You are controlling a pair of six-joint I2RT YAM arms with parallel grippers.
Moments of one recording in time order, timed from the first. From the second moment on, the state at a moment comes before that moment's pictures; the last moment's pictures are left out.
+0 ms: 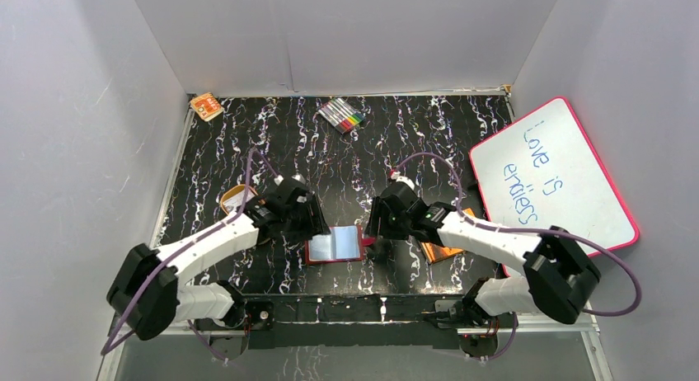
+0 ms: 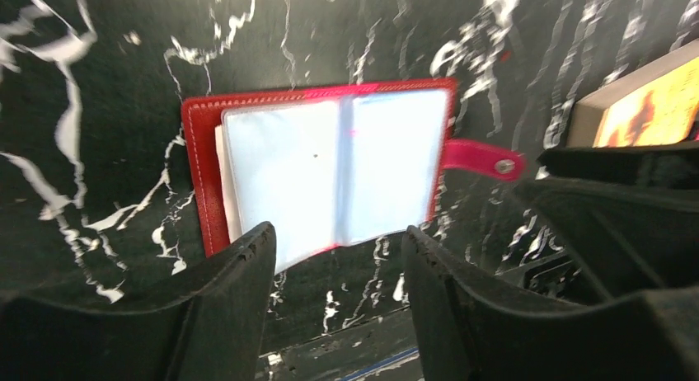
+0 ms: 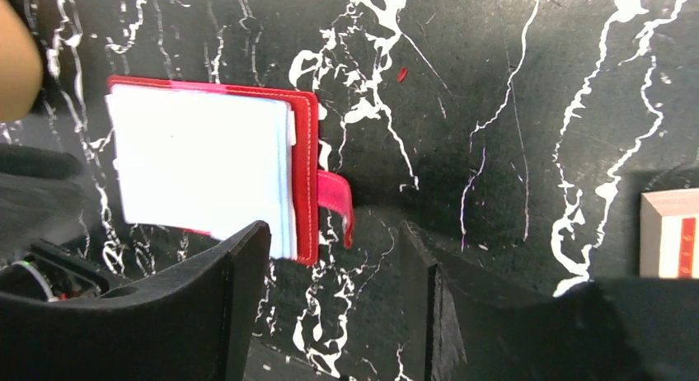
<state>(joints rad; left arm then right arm) -0.69 1.25 0.67 -0.41 0.09 -0.89 0.86 1.32 0.70 -0.31 0.06 0.83</state>
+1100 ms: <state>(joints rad) -0.19 1.15 0.76 -0.91 -0.40 -1.06 0.86 1.00 0.76 -0.46 0.02 0.68</state>
